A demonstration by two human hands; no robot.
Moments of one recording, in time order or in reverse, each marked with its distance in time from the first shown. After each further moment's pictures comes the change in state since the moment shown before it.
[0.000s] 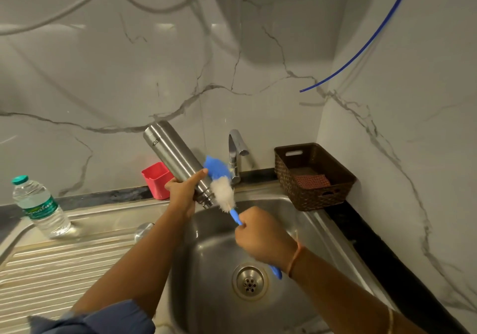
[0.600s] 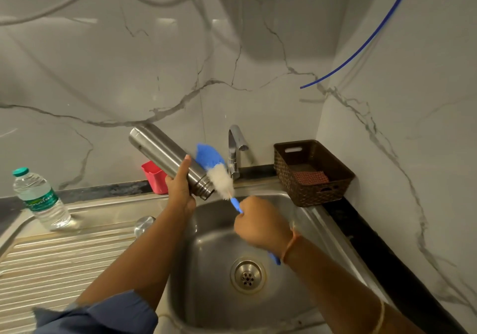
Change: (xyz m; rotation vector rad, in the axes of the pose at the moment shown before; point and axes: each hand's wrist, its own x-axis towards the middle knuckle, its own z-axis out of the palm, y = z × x) left_hand -0.006 -0.001 -0.002 -0.256 0.026 -0.043; right_hand -0.002 -0.011 -0.008 -0.133 0.013 0.053
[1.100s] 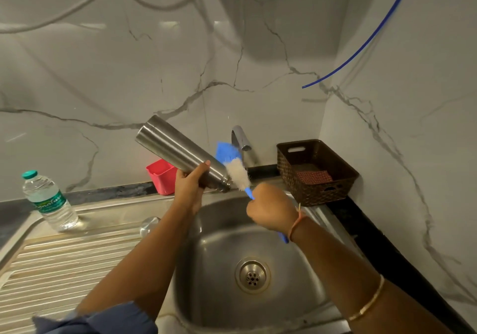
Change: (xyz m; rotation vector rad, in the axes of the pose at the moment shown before) left_hand -0.015 0.005 0.005 0.144 -0.194 0.084; right_hand 0.006 0.003 -0.022 -0.039 0.020 0.048
